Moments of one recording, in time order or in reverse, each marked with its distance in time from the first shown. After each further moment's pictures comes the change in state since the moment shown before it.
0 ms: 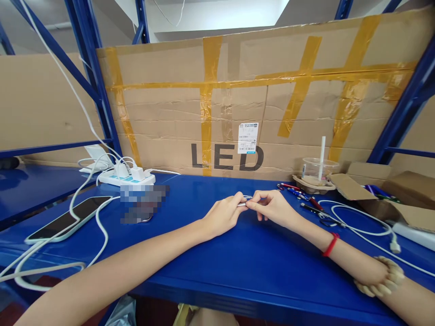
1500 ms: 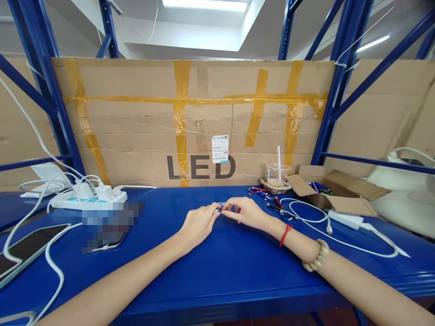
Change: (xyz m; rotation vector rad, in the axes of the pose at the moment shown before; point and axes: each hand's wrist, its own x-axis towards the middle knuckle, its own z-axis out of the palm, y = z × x) left_hand 0.003 0.003 -0.003 0.351 -0.052 -0.100; right_hand -0.004 0.000 -0.015 -0.561 0.003 -0.260
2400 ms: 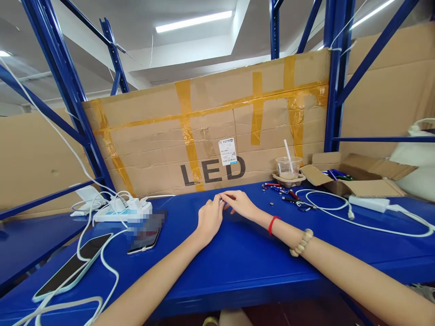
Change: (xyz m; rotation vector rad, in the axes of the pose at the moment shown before) left_hand 0.003 -0.018 0.000 0.188 0.163 -0.179; right_hand 0.042 -0.033 0.037 0.579 0.132 0.190
